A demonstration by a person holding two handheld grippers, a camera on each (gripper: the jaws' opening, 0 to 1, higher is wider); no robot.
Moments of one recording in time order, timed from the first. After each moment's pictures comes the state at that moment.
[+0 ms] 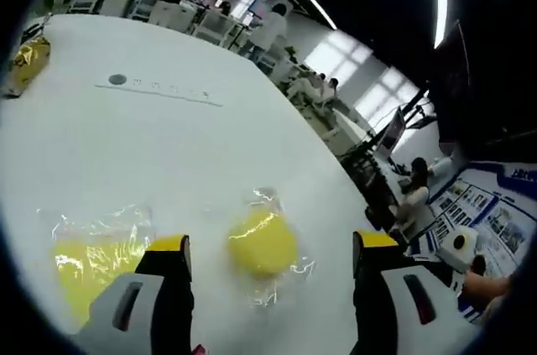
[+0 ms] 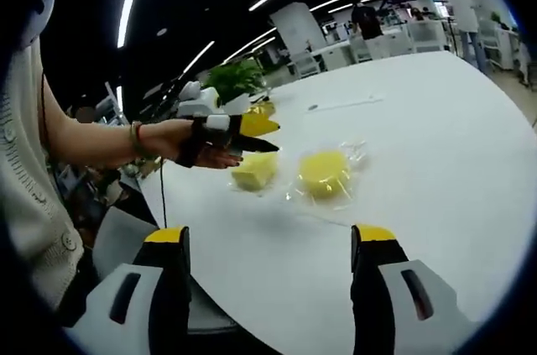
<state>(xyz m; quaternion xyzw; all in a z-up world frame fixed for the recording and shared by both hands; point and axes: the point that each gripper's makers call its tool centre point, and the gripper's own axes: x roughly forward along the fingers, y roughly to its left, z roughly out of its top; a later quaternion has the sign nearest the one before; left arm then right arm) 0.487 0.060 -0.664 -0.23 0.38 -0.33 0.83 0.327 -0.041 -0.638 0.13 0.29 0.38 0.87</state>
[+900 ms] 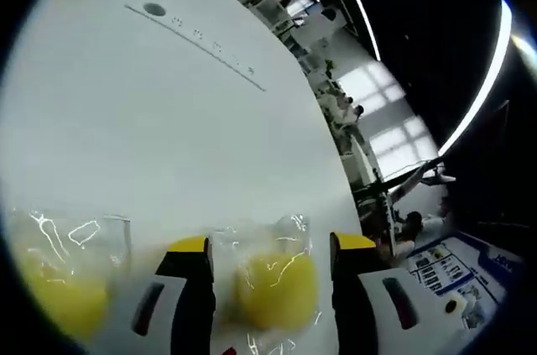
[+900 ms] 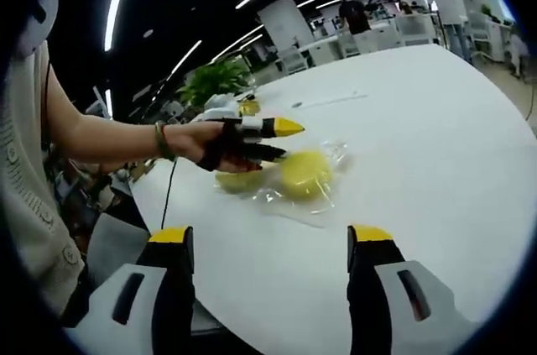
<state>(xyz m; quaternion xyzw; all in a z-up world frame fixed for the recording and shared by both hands) 0.532 0.042 -0.712 -0.35 0.43 -0.27 0.79 0.344 -0.057 -0.645 0.14 0.31 0.35 0.87</state>
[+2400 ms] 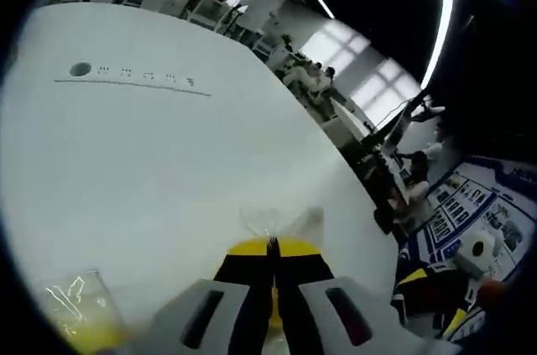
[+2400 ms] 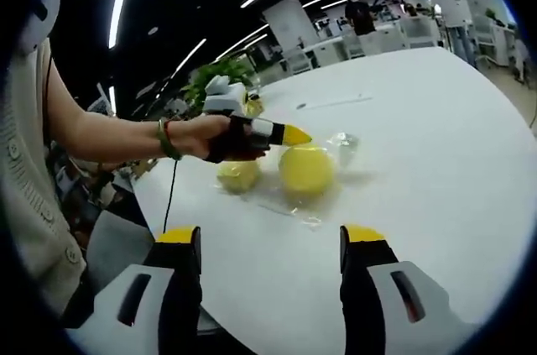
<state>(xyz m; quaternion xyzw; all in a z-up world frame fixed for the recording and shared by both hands) 0.523 0.016 -0.682 -0.20 0.38 -0.36 0.82 0.348 -0.052 -0.642 0.13 0.30 0.37 0.87</state>
